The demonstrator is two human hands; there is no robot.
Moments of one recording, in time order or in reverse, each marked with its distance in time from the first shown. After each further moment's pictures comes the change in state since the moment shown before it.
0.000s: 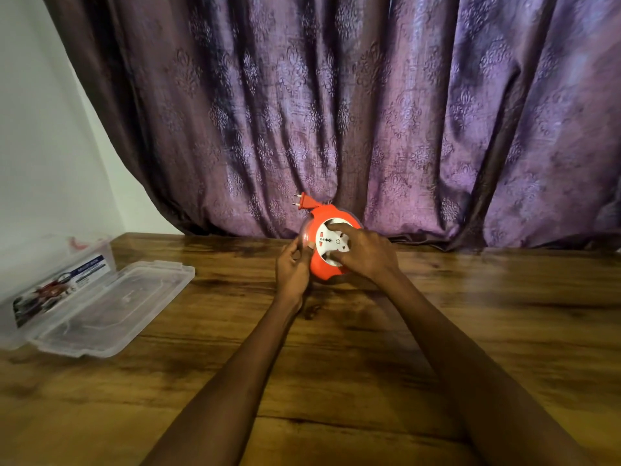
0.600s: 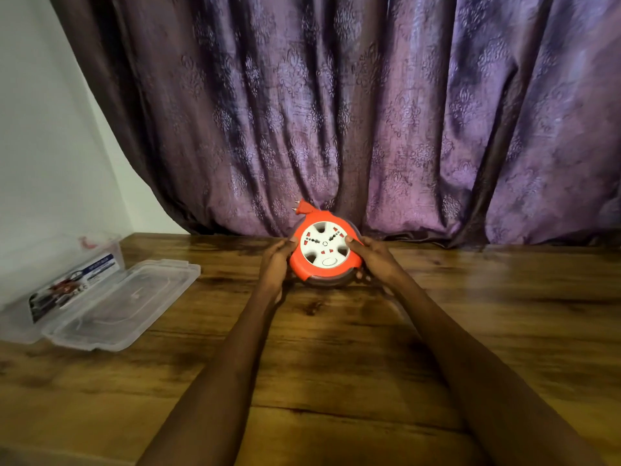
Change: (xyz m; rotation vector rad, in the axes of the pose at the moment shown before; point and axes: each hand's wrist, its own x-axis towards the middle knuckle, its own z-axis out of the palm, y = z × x) left_hand 0.010 0.017 -0.033 -0.048 -0.061 -0.302; right_hand -0.013 0.025 0.028 1.123 -0.152 0.314
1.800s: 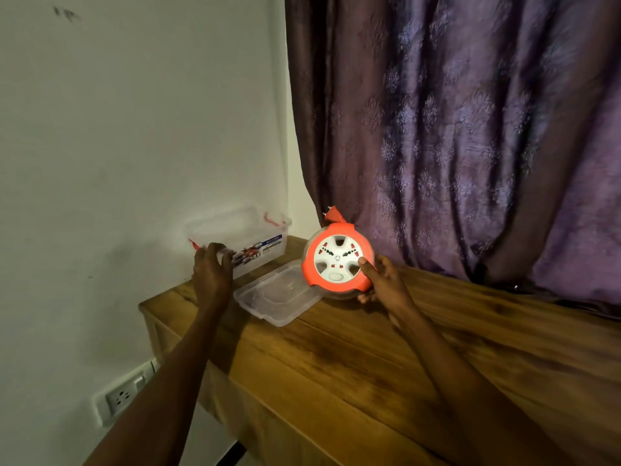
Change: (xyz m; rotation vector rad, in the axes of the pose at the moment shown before) left_hand -0.095 0.129 -0.334 1.063 1.032 0.556; right_hand -0.022 -0.049 0.235 0.233 -0.313 -0.053
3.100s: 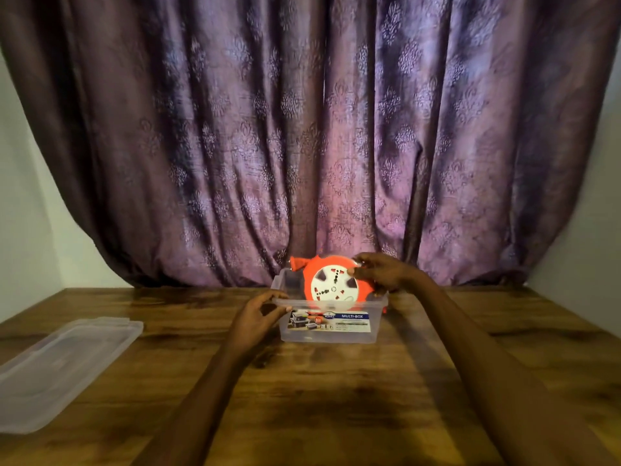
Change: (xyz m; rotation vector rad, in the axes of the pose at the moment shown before) left_hand -0.224 0.265 0.182 -0.938 -1.152 0.171; right_hand -0.100 -0.135 -0.330 -0.765 0.139 0.215
